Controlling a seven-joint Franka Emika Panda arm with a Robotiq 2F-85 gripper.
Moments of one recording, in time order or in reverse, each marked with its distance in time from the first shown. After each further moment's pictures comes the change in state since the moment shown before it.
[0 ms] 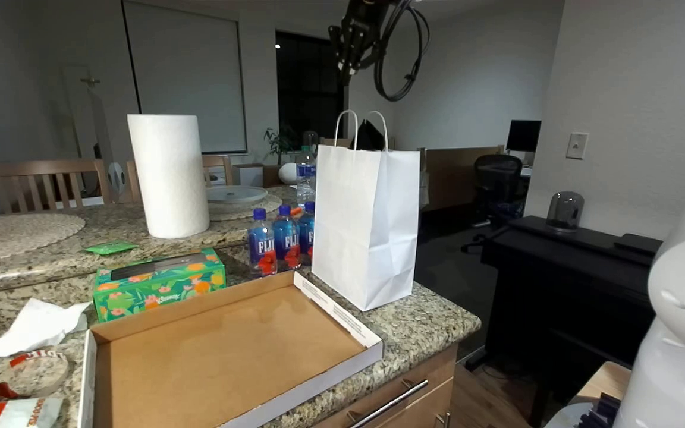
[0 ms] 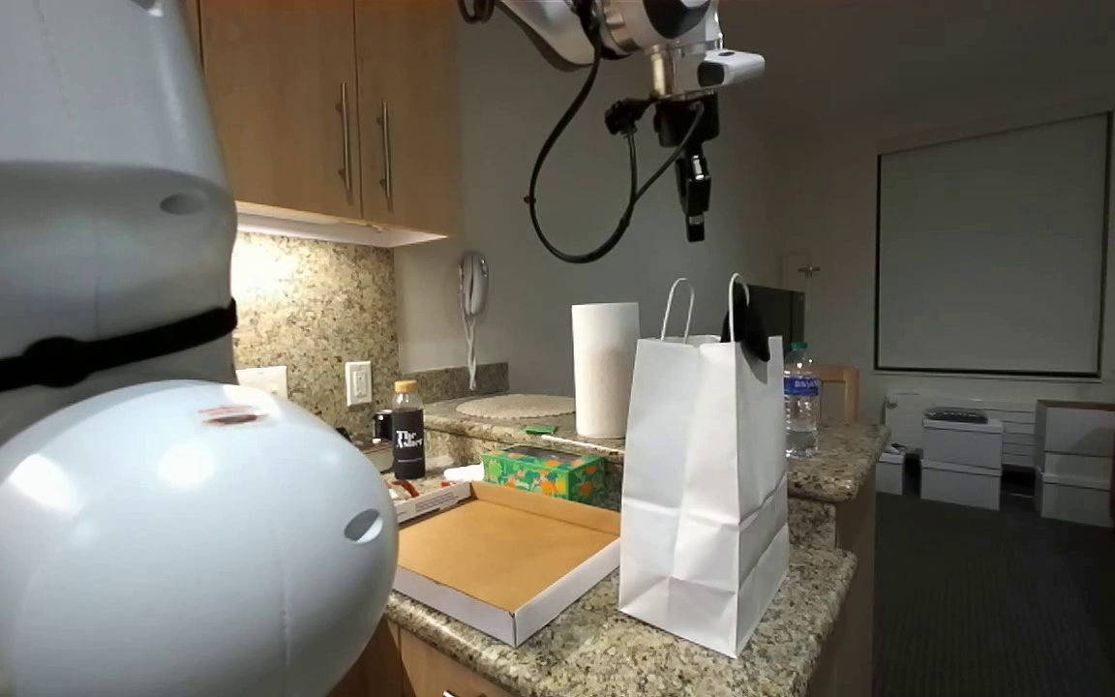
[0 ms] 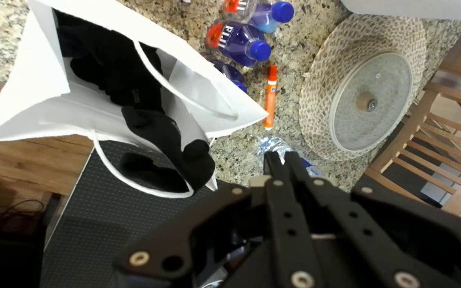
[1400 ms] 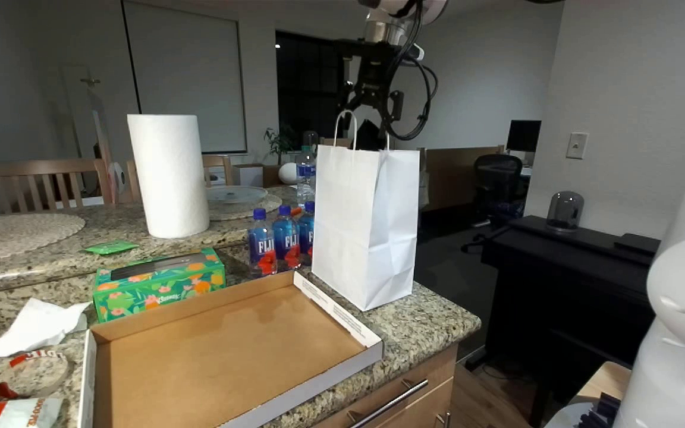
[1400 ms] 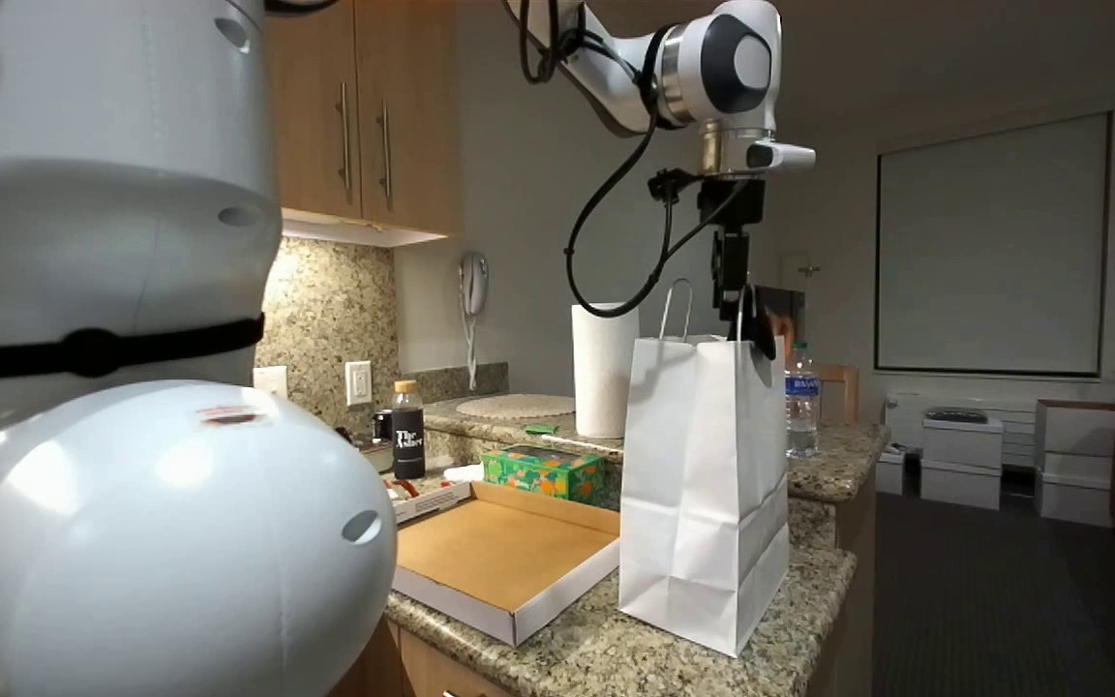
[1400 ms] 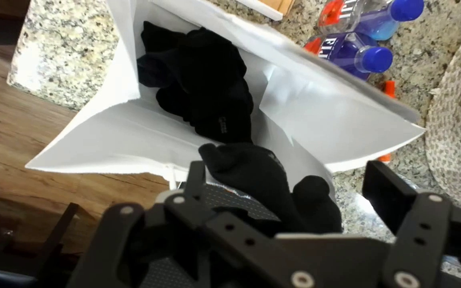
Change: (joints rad) arm -0.007 0.150 -0.075 -0.012 0.010 -0.131 -0.001
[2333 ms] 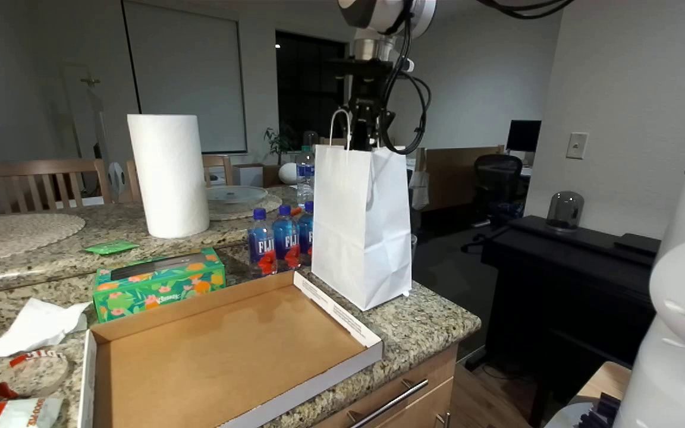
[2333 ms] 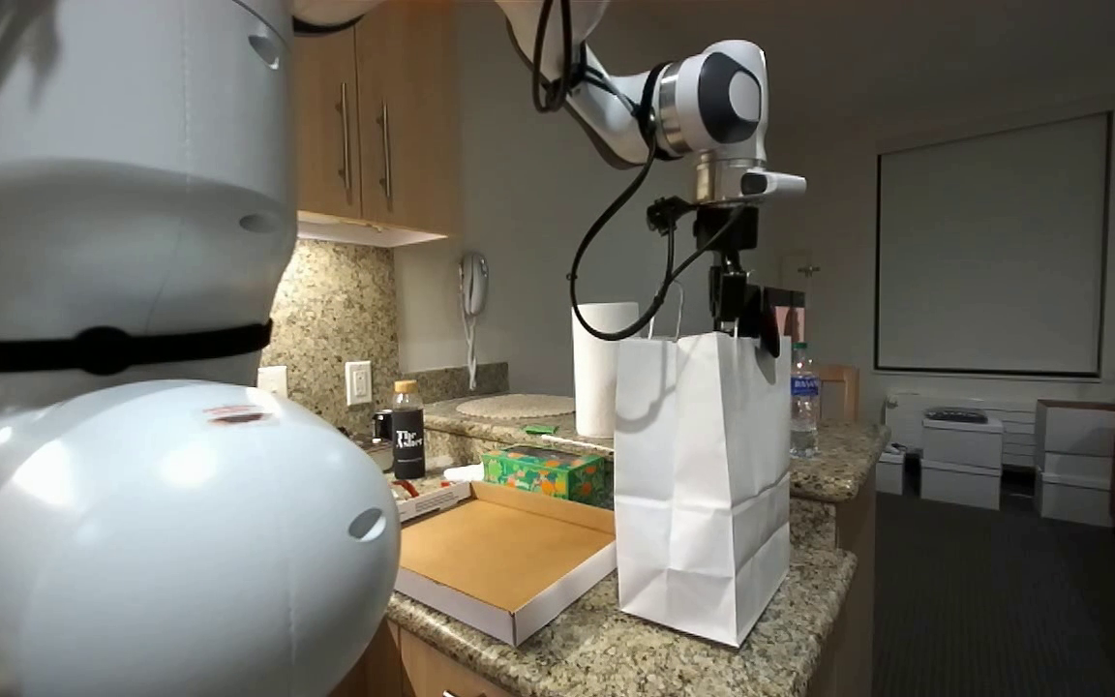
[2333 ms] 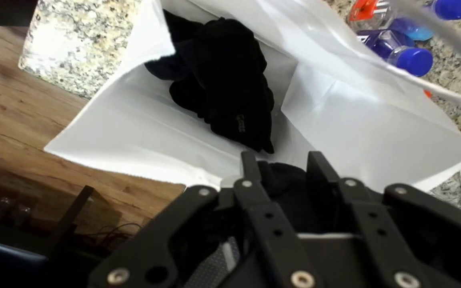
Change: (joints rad) arm 0.017 0.051 0.015 0.003 -0.073 0.003 0.007
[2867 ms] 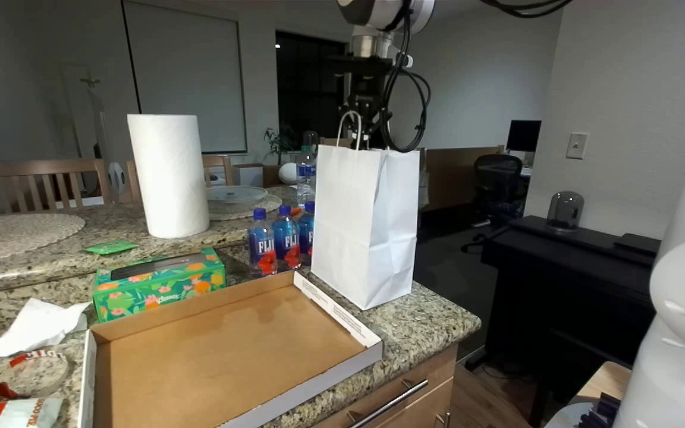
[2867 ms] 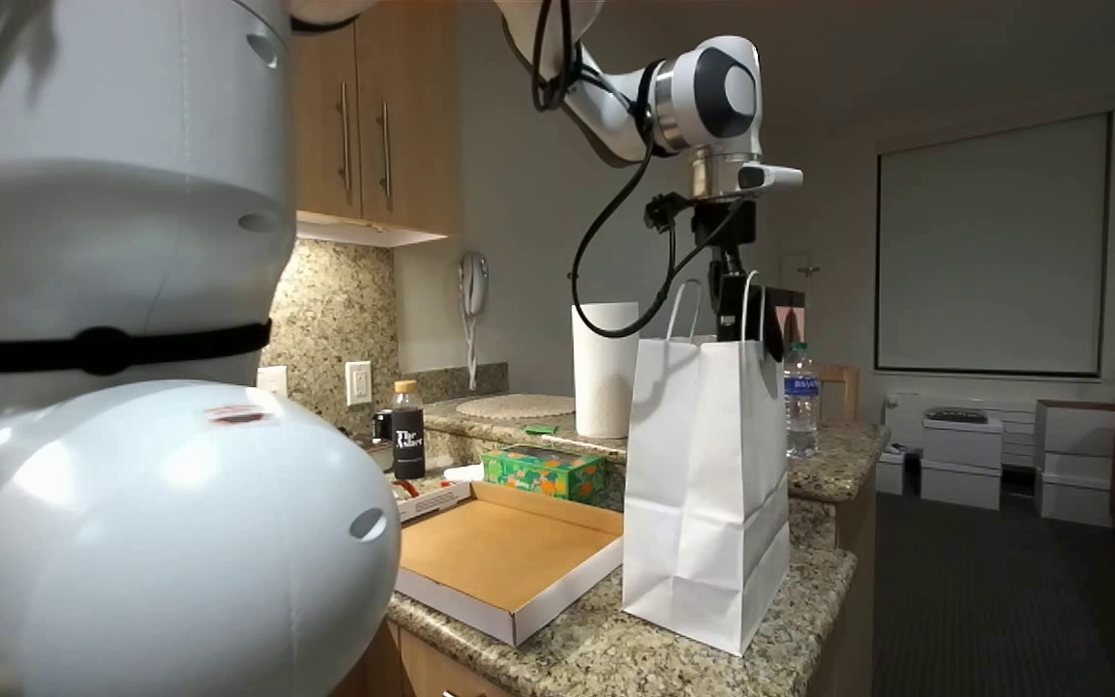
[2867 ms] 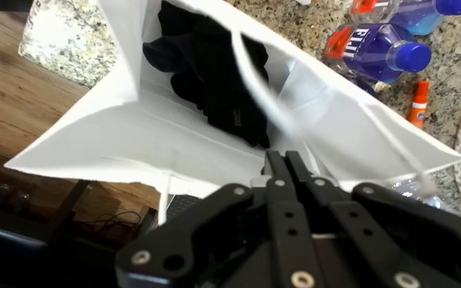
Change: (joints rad) arm 0.002 -0.005 0.008 0.009 -0.032 0.003 0.001
